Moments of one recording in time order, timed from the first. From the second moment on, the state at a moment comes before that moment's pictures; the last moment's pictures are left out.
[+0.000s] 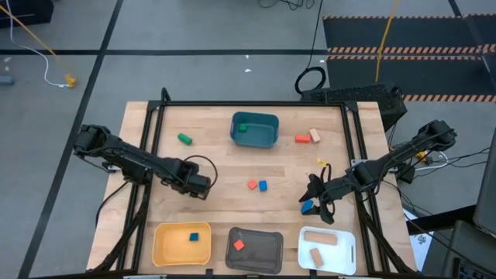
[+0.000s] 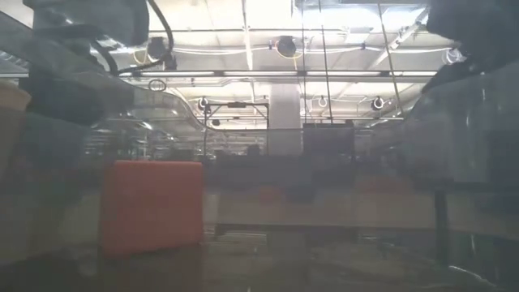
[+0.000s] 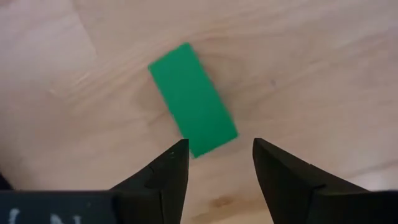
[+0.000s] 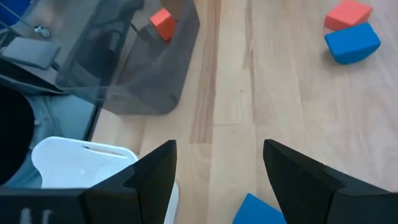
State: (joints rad) left arm -0.26 1.43 0.81 -0.92 0.01 -1.48; right arm 0.45 0.98 0.42 -0.10 0.01 0.53
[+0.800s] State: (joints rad) left arm -0.27 1.43 0.65 -0.73 -0.09 -1.66; right arm 0.45 0.98 0.35 0.03 0.00 0.56
